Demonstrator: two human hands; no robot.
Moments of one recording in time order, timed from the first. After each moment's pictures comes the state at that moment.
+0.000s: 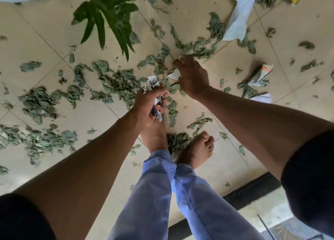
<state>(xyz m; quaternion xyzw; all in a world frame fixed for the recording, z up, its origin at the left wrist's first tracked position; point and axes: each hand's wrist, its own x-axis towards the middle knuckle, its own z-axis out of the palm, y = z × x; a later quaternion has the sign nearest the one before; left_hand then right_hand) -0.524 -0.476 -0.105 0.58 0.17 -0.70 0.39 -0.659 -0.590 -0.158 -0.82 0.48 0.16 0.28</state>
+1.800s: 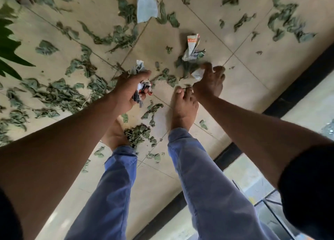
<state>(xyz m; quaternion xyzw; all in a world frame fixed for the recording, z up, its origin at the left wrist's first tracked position) -0.665 -0.559 -0.100 0.66 0.03 -0.72 0.21 -0.900 -0.570 -0.129 -0.47 0.83 0.15 0.27</state>
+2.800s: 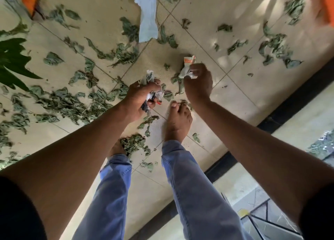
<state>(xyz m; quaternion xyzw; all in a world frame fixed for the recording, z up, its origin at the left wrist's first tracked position) -0.701 -0.583 -0.079 0.63 0.05 -0.74 0.24 -0.873 -0.628 -0.077 -0.41 0.81 -0.08 0.41</state>
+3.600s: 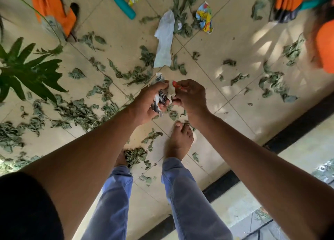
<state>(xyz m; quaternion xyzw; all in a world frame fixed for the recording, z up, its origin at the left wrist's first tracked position) -0.689 -0.638 -0.045 0.53 0.08 -0.79 0.30 -0.829 -0.666 -0.039 -0.28 0.71 -0.18 0.62</state>
